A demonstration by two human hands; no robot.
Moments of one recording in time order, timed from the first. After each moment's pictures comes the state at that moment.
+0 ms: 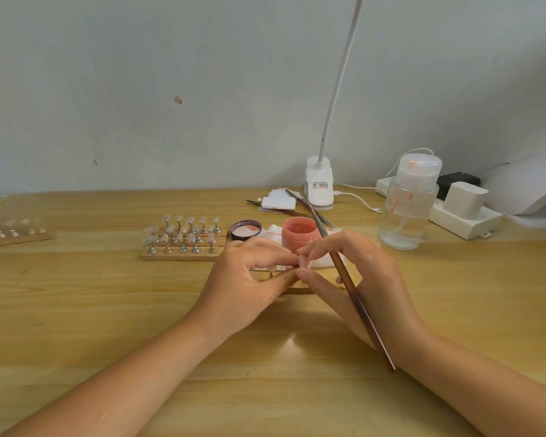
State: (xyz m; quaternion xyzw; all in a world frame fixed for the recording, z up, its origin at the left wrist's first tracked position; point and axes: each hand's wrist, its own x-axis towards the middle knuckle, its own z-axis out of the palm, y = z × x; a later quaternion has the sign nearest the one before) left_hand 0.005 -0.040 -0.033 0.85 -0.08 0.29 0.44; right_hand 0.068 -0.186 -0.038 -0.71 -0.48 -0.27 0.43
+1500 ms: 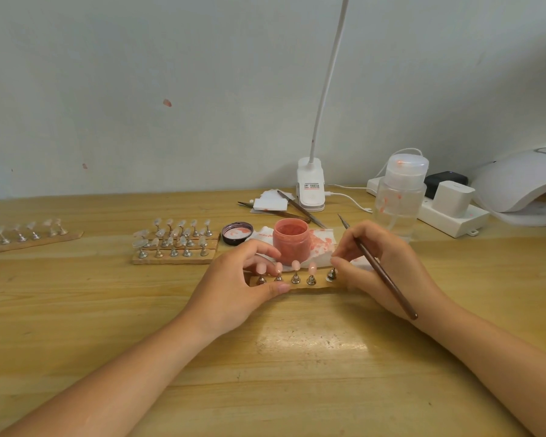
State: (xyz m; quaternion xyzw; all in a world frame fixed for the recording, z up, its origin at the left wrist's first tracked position) left_hand 0.012 -0.030 -0.041 0.88 0.00 0.20 0.44; right_hand 0.103 -0.218 -0.037 -0.77 -0.39 -0.07 0.50
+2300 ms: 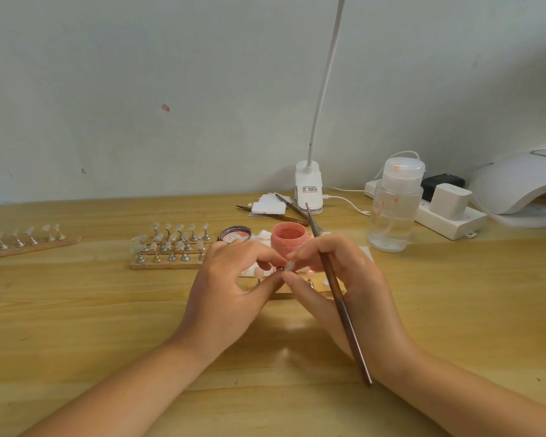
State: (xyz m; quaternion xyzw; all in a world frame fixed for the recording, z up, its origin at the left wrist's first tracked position) left_hand 0.006 -0.040 -0.039 0.85 -0.11 0.42 0.30; right_hand 0.056 -0.183 -0.041 -0.66 -0.45 -0.19 0.57
